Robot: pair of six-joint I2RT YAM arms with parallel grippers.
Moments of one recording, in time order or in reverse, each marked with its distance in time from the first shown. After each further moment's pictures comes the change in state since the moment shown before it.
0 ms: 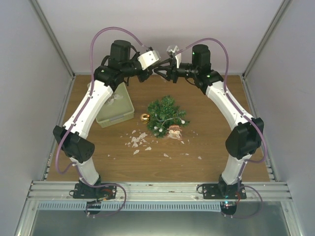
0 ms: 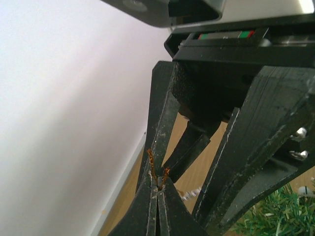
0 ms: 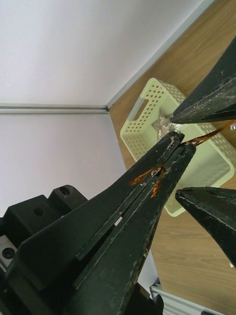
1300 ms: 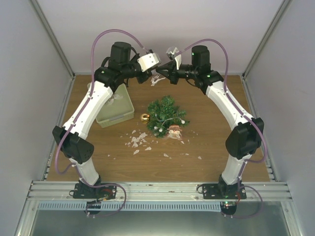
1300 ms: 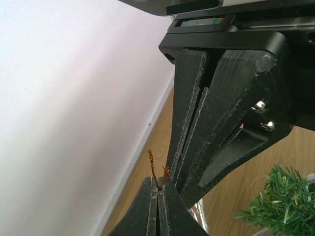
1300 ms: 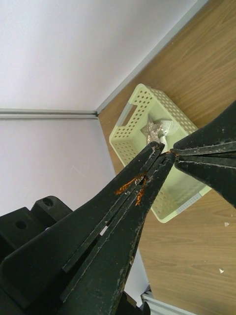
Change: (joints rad) left arm 0.000 -0.013 -0.041 0.000 -0.040 0.045; right arm -0.001 0.000 0.000 -0.072 0.027 -0.059
